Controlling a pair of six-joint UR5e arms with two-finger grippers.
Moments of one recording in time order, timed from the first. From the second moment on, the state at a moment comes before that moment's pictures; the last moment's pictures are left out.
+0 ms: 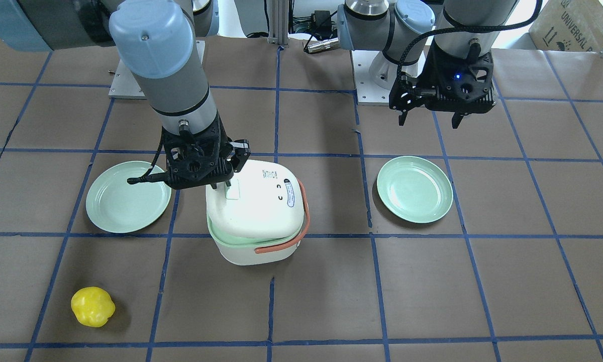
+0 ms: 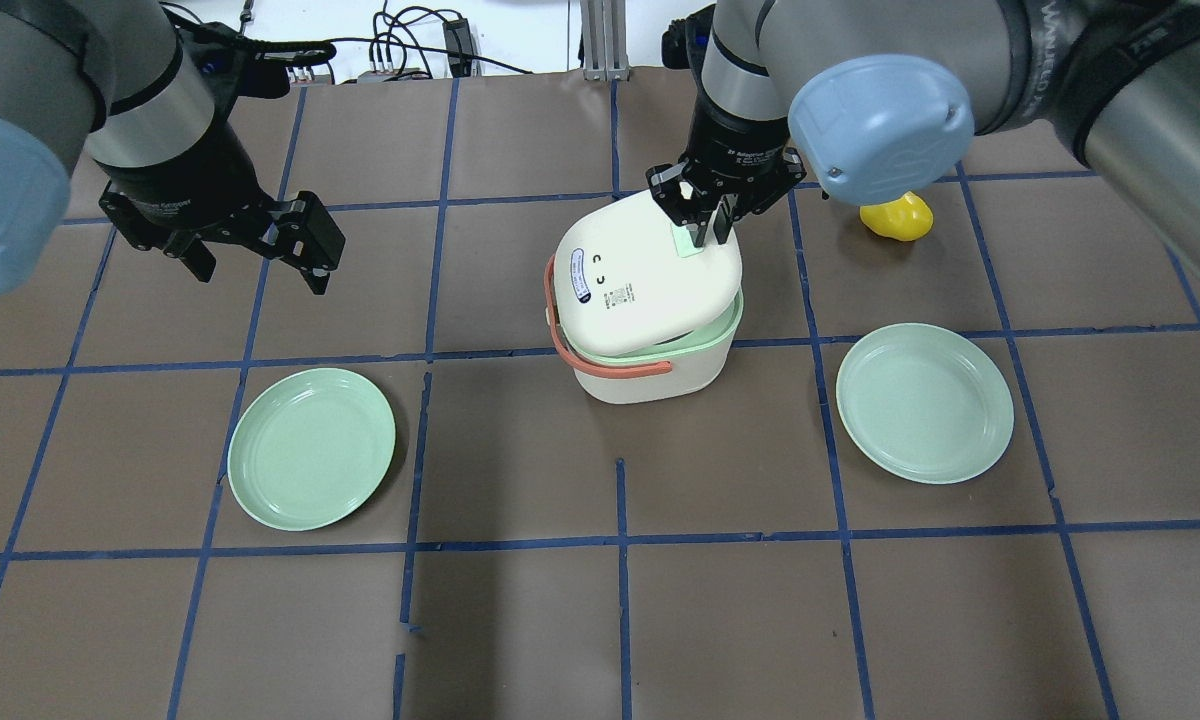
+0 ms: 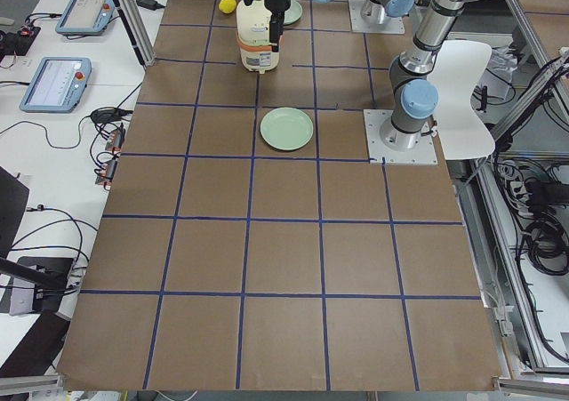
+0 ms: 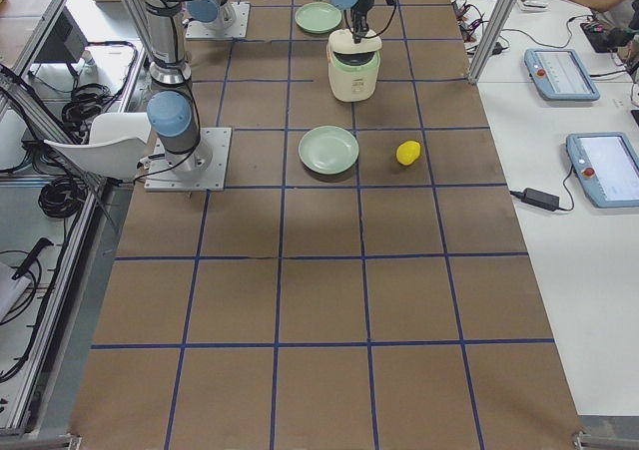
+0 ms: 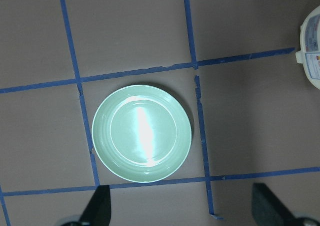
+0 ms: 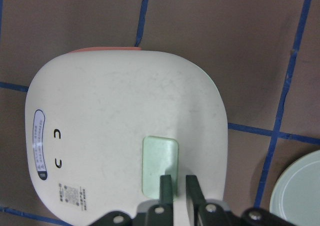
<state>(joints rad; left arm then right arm) -1.57 -1.52 -1.63 -1.57 1.67 0.13 1.78 -1.34 1.47 -1.74 -1.48 0.03</state>
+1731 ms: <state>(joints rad) -1.57 -1.52 -1.63 -1.57 1.67 0.13 1.54 -1.52 1.49 -1.66 -1.50 -0.20</state>
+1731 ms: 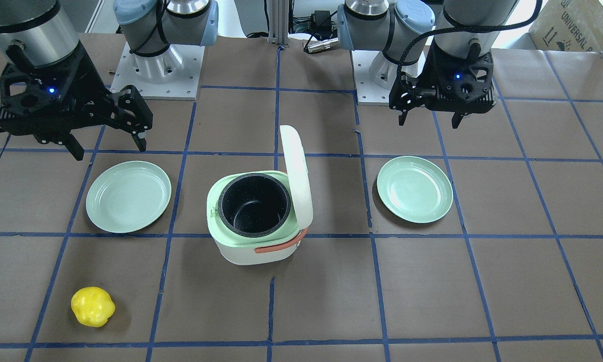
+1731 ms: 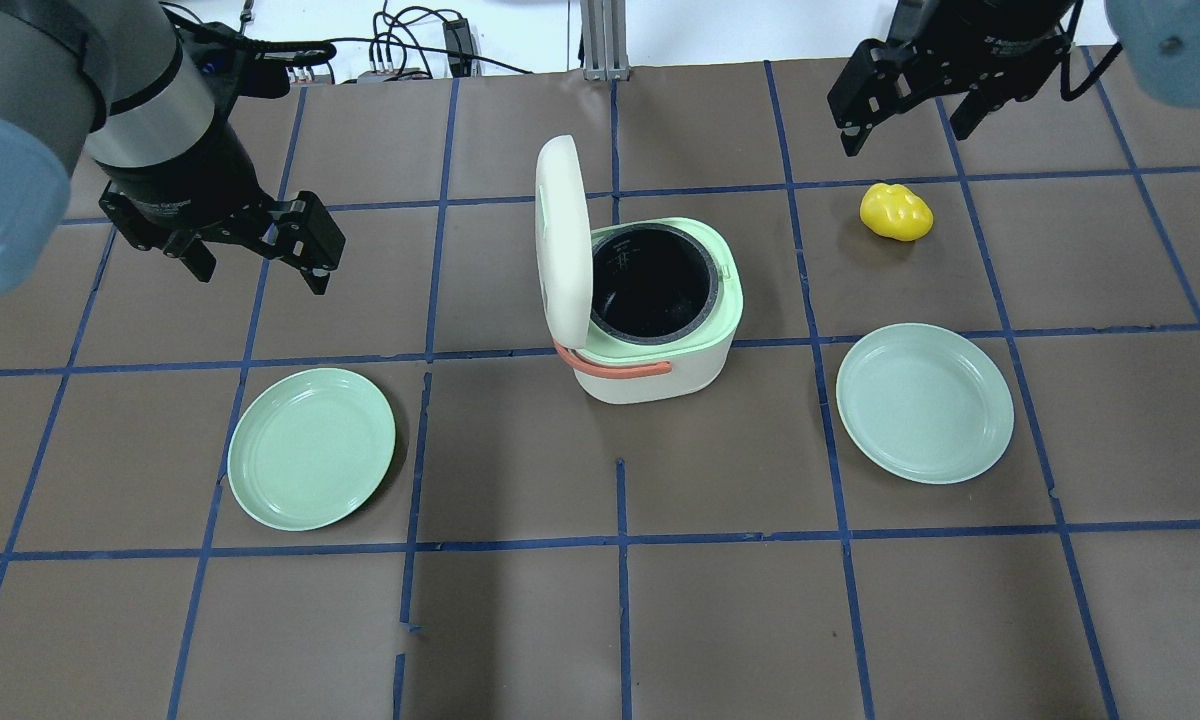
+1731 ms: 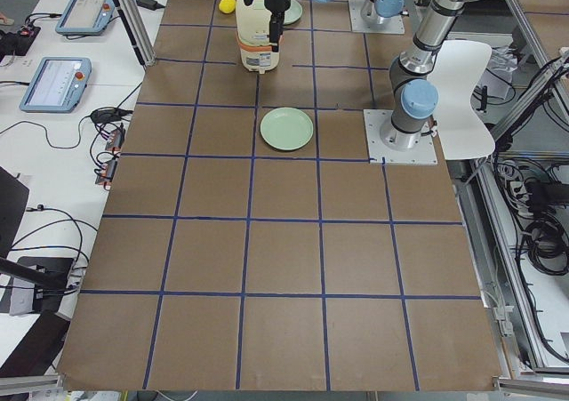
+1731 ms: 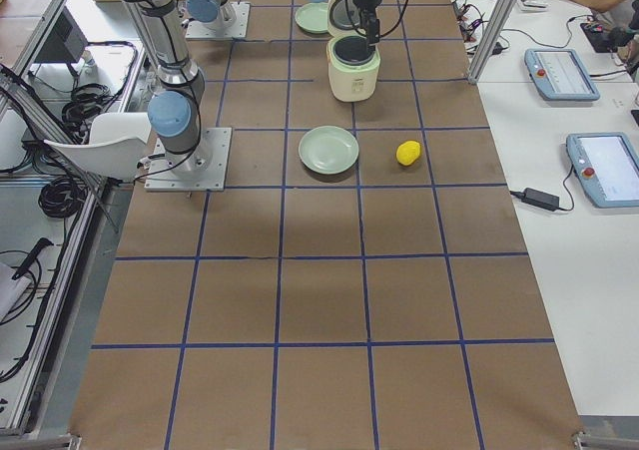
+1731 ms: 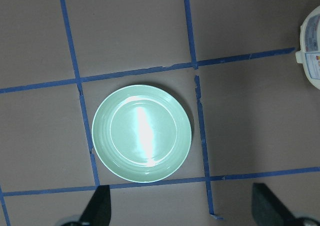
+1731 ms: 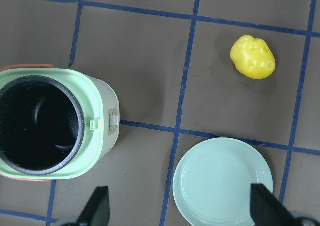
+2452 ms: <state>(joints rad) -1.57 -1.52 -1.63 -1.57 1.67 0.13 1.54 -1.57 1.54 -1.66 -1.51 -0.22</state>
